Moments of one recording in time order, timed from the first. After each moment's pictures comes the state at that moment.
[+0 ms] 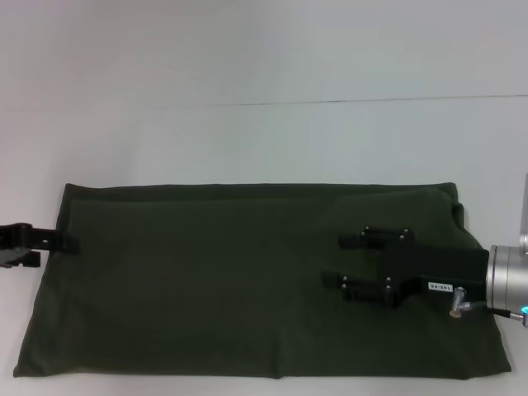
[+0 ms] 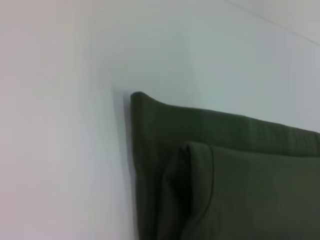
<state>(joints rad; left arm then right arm) -0.65 -1.93 0.45 0.74 2.64 1.48 -2.39 0.56 2.09 -0.63 -0.42 -2.04 -1.41 1.10</state>
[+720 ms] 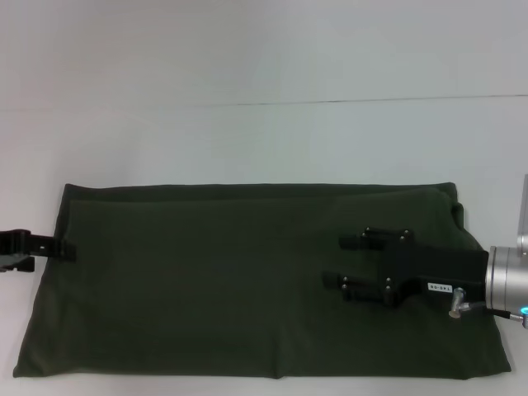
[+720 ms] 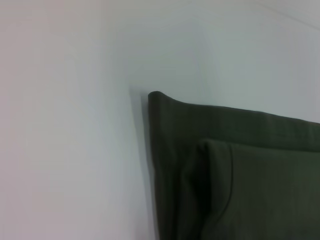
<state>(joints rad) -0.65 -1.94 0.47 0.75 2.67 1.46 -2.40 0.56 2.09 -0.63 -0.41 -2.04 -1.39 1.10</state>
